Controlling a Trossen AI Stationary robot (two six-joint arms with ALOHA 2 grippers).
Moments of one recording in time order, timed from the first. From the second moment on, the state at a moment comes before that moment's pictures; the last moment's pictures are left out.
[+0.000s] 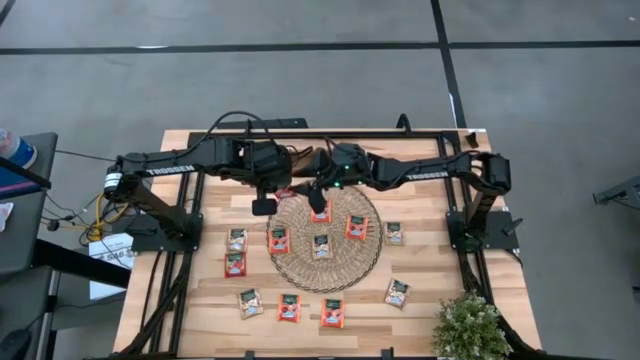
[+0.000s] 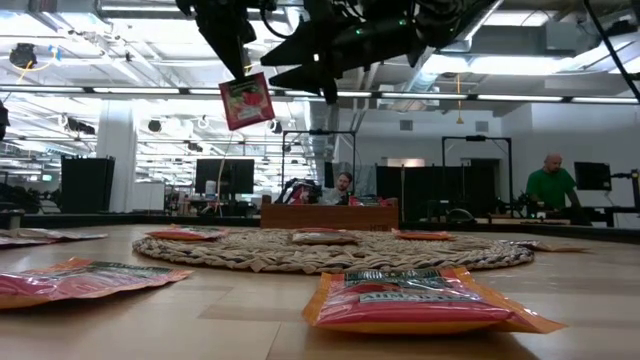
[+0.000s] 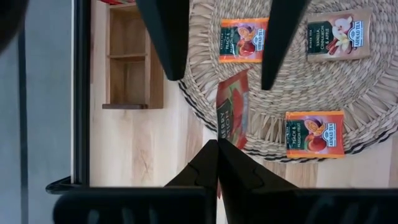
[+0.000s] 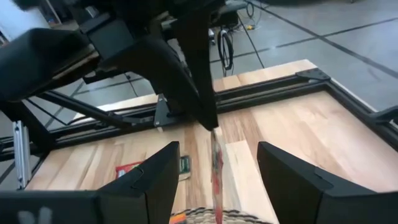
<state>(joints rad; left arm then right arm) 0.13 1.51 1.54 -1.19 -0.21 0.17 -0.17 1.79 1.24 0.27 -0.19 0.12</state>
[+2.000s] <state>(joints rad) 0.13 1.51 1.54 -1.10 -0.22 0.19 -0.17 1.79 1.24 0.26 -0.15 0.15</state>
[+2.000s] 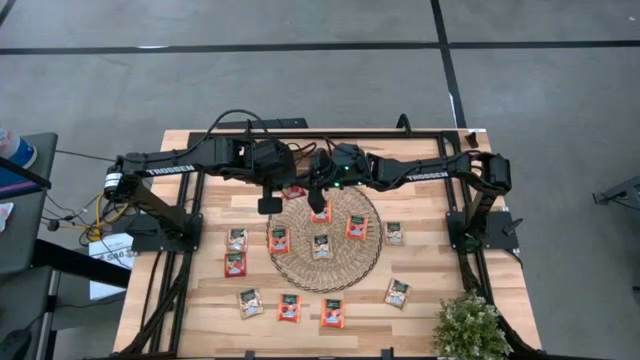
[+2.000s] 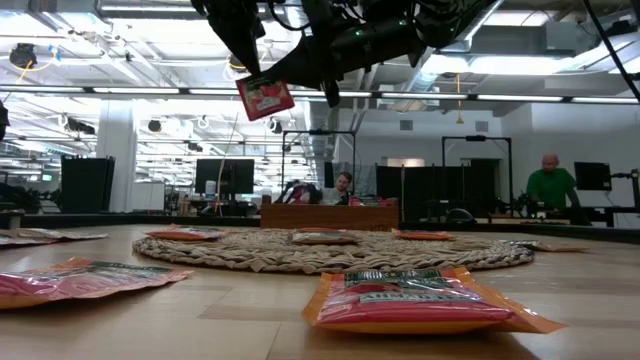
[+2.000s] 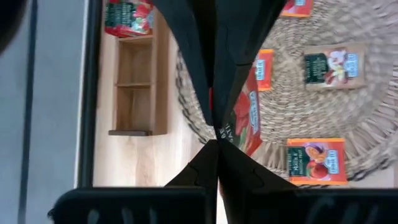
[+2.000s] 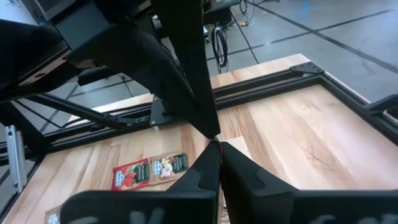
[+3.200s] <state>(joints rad) 0.18 1.48 1.54 -1.28 -0.23 -0.02 -0.39 1.62 1.24 -0.01 -0.12 0.08</state>
